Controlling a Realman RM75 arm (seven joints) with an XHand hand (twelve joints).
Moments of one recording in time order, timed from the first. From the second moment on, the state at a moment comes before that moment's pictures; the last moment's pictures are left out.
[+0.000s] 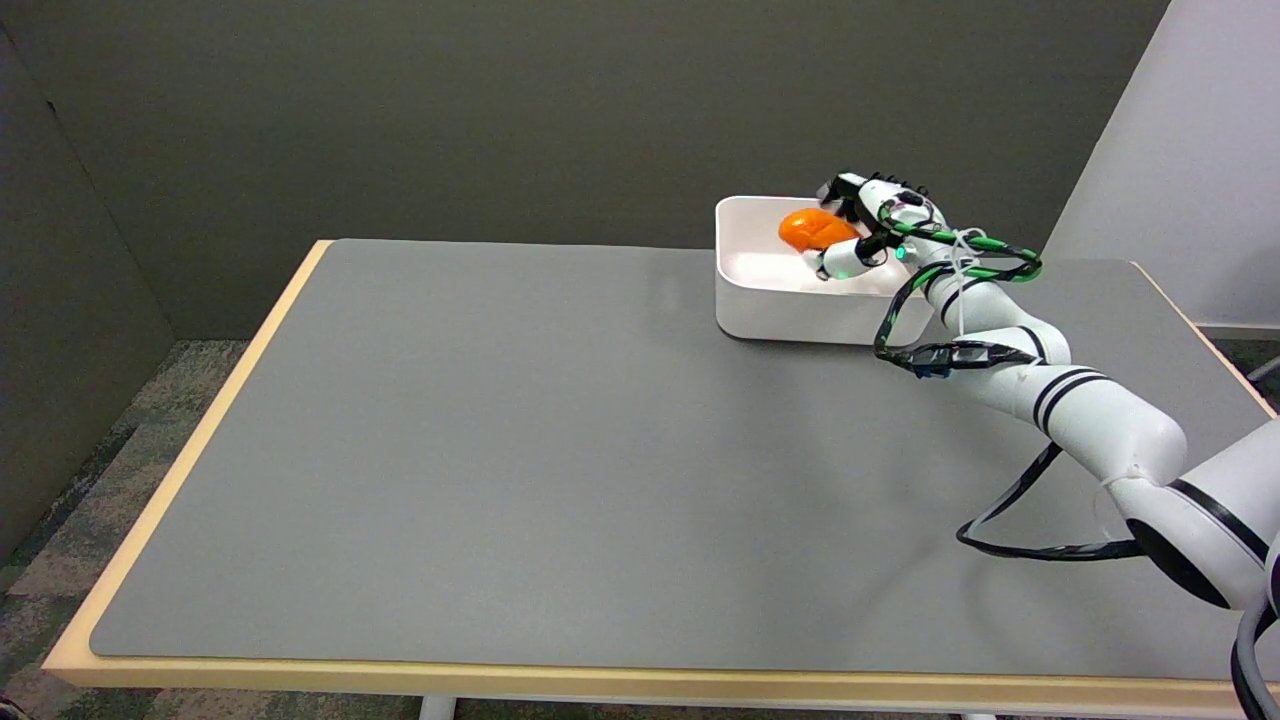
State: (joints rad) arm 0.72 -1.01 1.14 -0.54 -2.53 0.30 0.45
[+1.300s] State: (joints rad) arm 0.31 -1.03 1.50 -1.16 -2.05 0.35 0.35
